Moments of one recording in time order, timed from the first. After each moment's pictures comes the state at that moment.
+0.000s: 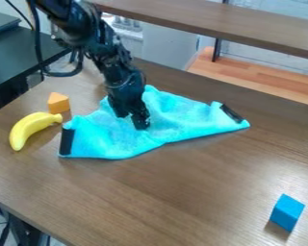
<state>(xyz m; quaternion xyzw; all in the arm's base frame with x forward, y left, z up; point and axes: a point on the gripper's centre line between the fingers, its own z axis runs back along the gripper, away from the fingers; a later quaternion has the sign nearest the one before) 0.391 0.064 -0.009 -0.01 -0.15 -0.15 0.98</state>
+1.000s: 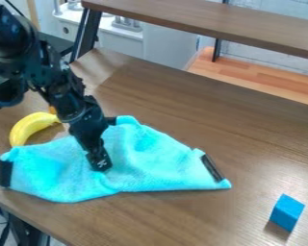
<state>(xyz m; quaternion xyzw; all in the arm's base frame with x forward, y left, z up) 0.280 0.072 -0.013 -0.02 -0.11 -0.26 0.96</state>
